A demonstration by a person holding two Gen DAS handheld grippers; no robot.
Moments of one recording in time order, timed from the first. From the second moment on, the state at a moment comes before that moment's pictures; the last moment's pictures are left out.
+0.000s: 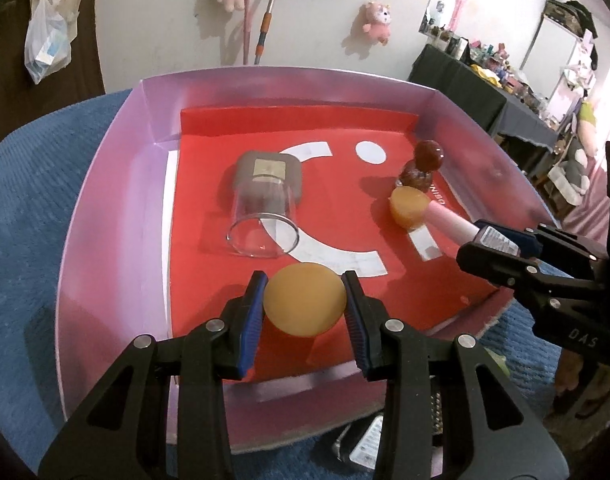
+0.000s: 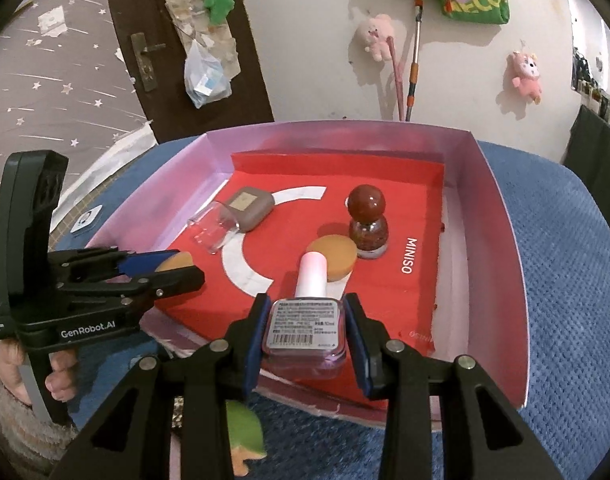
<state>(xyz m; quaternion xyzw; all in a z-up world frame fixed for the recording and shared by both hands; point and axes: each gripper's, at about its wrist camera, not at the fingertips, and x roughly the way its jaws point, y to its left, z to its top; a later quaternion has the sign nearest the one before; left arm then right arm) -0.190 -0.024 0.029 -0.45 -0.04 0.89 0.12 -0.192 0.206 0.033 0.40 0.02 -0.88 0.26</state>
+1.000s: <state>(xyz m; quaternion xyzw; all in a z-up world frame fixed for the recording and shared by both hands) -0.218 -0.025 0.022 -0.45 -0.03 0.89 0.09 -0.216 0.186 0.011 0.42 0.02 -0.87 0.27</state>
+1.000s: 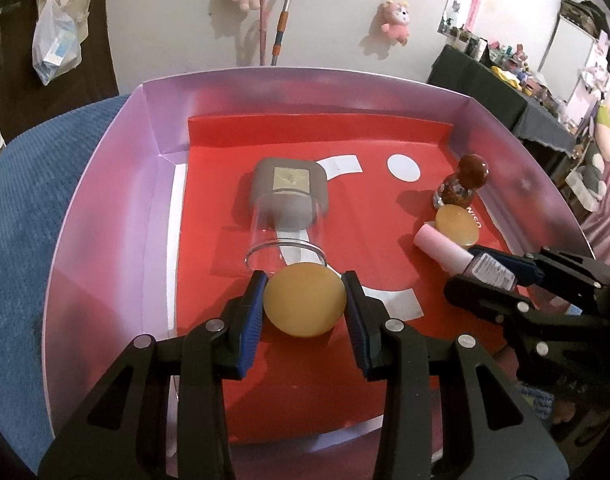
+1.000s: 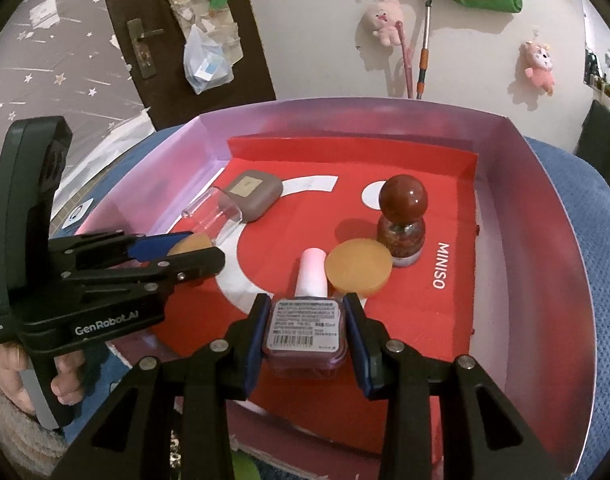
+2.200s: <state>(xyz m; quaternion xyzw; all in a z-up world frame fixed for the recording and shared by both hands) -0.218 -0.027 0.022 -0.45 -0.03 0.89 0.08 -0.229 0.194 0.008 0.42 -0.01 -0.87 0.24</state>
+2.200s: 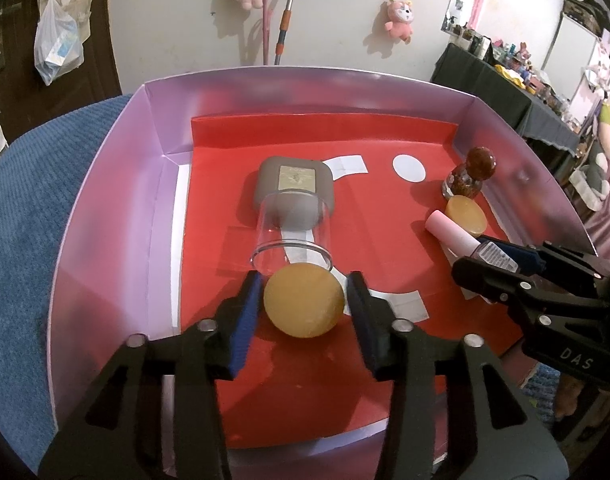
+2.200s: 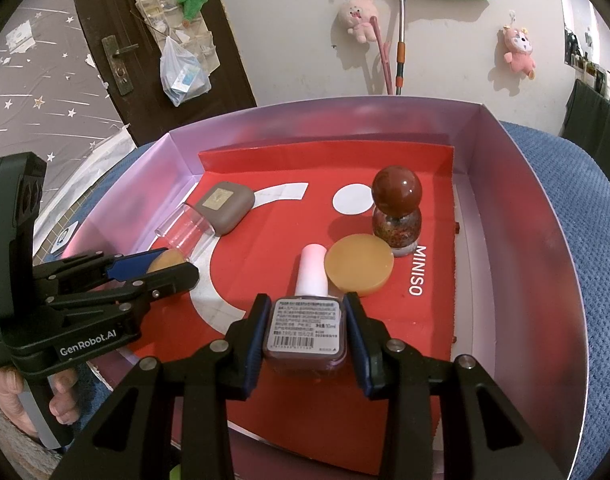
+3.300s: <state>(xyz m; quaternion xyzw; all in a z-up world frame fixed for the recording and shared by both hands) -0.201 -0.020 0.039 -0.42 0.00 0.91 0.08 -0.214 0.193 0.019 0.41 0.00 -0.88 0.25</state>
